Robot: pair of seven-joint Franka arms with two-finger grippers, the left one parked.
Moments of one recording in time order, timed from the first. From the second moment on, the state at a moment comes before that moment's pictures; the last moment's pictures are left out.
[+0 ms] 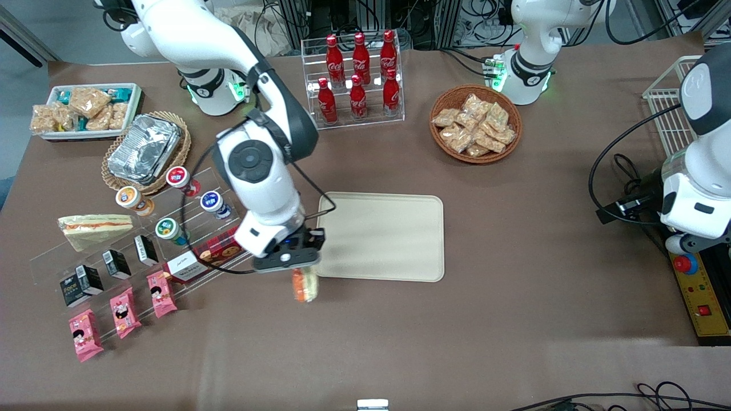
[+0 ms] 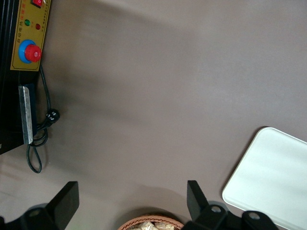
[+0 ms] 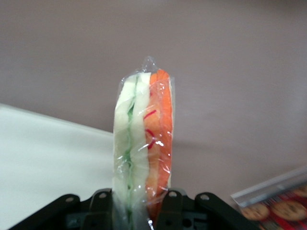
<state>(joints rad) 0.72 0.53 -0.21 -1.47 0.06 2.16 0.33</state>
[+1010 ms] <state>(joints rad) 0.72 0.71 -0.06 -1.47 0.06 2.38 -0.47</state>
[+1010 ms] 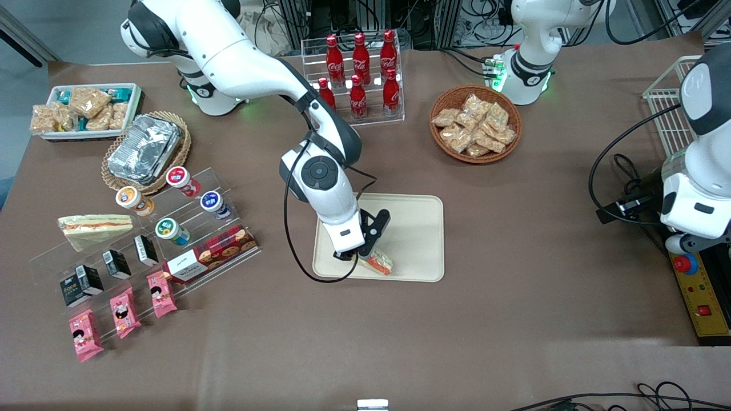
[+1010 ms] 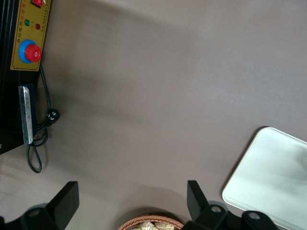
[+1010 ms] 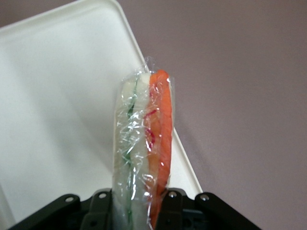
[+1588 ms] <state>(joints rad) 0.73 0.78 -0.01 -1.46 0.06 2.39 -0.70</state>
